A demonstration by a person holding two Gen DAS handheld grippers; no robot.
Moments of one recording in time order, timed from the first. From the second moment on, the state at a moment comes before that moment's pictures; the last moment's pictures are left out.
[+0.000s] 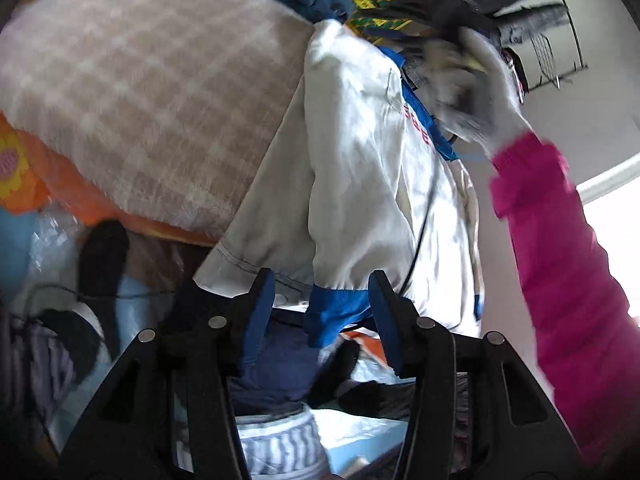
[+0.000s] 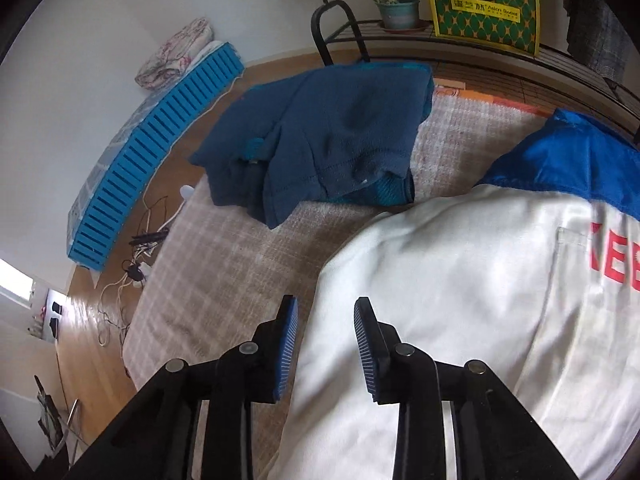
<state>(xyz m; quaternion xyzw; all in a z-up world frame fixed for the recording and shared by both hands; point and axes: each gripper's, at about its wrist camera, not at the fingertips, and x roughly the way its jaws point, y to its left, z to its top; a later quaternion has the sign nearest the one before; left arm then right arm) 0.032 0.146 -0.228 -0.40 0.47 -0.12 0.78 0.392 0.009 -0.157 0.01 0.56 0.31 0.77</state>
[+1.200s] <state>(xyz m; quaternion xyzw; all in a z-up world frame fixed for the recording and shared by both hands) 0.048 0.138 -0.210 -0.34 0.49 -0.14 0.79 0.129 -0.148 -0.195 0.14 0.59 0.44 0.66</state>
